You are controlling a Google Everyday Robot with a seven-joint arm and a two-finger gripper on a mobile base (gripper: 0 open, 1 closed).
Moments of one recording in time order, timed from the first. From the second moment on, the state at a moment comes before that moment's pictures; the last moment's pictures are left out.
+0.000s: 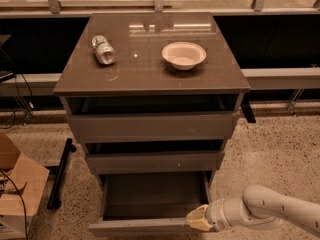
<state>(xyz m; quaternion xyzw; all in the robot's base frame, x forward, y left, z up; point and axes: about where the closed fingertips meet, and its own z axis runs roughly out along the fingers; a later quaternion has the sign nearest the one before) 0.411 -0.129 0.398 -0.43 0.80 0.34 0.24</state>
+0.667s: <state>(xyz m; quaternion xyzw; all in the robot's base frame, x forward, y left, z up) 0.418 -0.141 0.301 -0.38 0.81 0.37 0.23</state>
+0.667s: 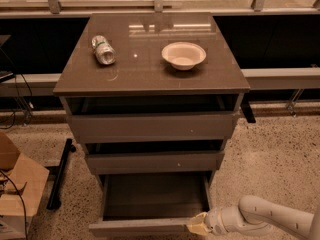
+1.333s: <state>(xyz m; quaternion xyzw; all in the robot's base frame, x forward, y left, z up) 0.423 -0.133 0.283 -0.39 0.82 0.36 0.22</state>
